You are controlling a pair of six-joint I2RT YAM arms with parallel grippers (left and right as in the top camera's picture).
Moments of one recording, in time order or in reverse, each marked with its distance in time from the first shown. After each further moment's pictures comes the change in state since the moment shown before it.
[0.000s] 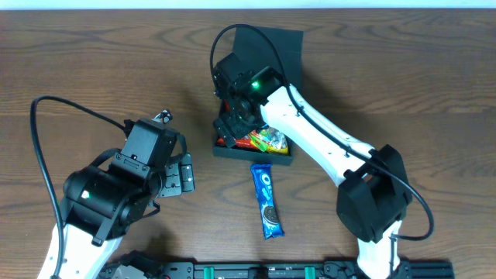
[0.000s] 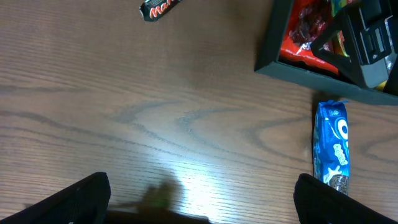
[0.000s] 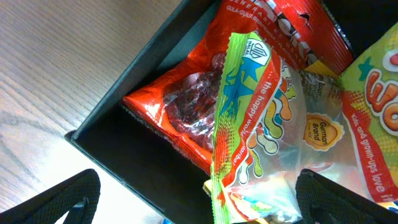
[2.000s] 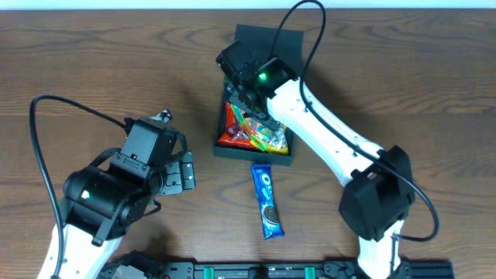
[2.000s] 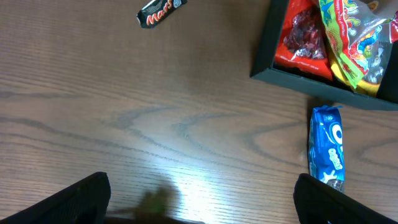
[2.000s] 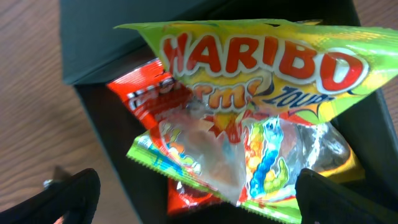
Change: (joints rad) left arm 0.000 0.000 0.000 0.023 0.000 0.005; right arm -0.027 0.000 0.061 0.005 0.204 1.136
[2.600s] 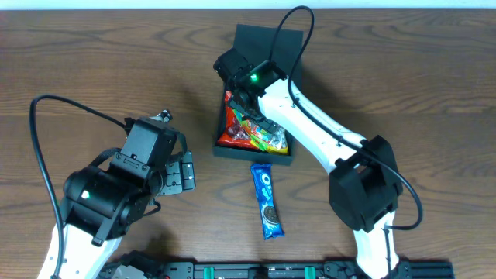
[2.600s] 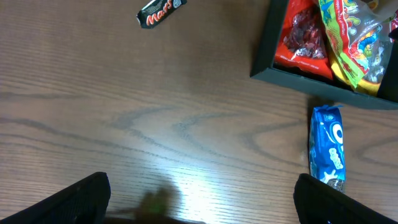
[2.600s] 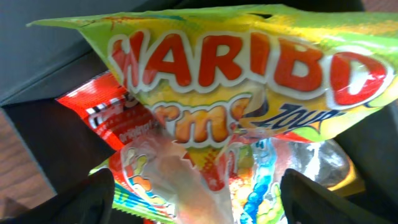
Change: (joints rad) left arm 0.000 0.000 0.000 0.000 0.000 0.007; right arm 0.000 0.074 0.000 -0.017 0.039 0.031
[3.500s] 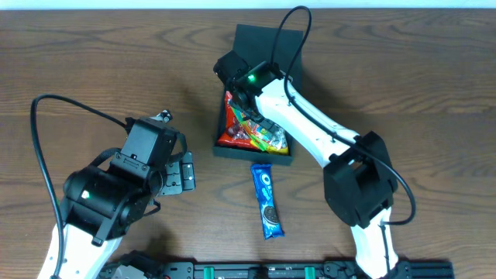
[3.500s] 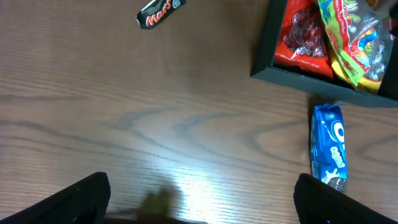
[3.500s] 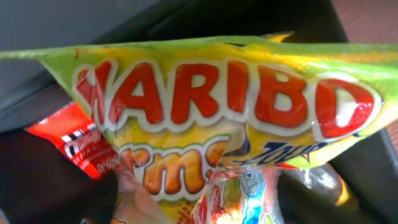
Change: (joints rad) left arm 0.000 0.000 0.000 0.000 0.000 0.011; right arm -0.005 0.035 0.000 -0.003 0.065 0.024
